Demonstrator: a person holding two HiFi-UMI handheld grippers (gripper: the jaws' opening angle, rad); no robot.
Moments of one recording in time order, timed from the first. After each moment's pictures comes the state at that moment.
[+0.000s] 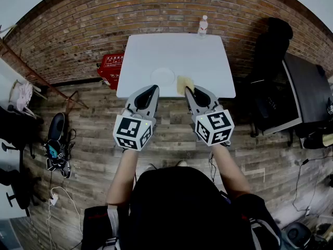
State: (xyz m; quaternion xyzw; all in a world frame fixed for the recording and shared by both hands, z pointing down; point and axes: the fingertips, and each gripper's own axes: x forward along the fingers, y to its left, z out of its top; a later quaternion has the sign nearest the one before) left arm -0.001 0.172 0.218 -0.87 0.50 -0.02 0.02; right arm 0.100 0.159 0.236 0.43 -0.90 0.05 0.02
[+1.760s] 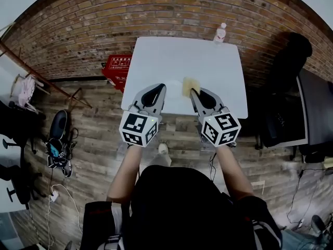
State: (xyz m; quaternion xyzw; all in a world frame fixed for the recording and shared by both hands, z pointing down) left arm -0.036 0.035 0.247 -0.86 0.50 -0.03 -0.02; right arm 0.063 0.029 0.262 0.39 -0.91 0.10 0.02
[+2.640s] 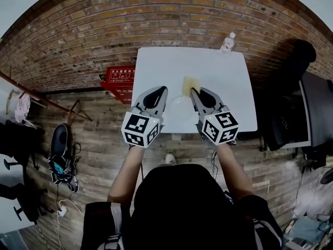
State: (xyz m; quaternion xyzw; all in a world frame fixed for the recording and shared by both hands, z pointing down) left arm -0.112 -0.082 0.259 -0.88 0.47 -0.04 -0.05; right arm -0.018 -0.088 0.266 0.42 -0.90 0.12 0.02
